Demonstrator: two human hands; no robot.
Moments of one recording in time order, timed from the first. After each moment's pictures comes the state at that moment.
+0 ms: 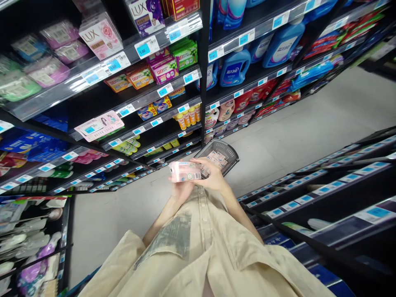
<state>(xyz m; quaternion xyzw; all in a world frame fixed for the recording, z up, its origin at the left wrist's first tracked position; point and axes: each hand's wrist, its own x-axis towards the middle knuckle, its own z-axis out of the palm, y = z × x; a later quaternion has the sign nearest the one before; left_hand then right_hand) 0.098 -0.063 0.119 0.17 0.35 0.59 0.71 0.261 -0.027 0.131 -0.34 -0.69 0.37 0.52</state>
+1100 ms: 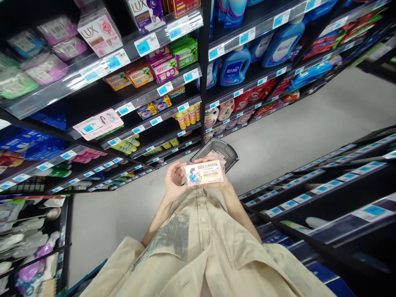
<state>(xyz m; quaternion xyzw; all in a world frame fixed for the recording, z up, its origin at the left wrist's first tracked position) 0.076 -0.054 0.126 0.46 0.37 0.65 0.48 0.263 -0.022 0.106 -0.29 -0.52 0.60 0.53</state>
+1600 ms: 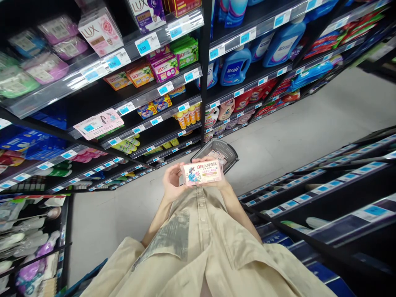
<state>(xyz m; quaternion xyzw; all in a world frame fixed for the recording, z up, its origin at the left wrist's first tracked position) 0.069 -0.057 0.124 0.46 0.40 0.65 0.46 0.259 -0.023 0.107 -0.28 -0.55 0.59 0.53</state>
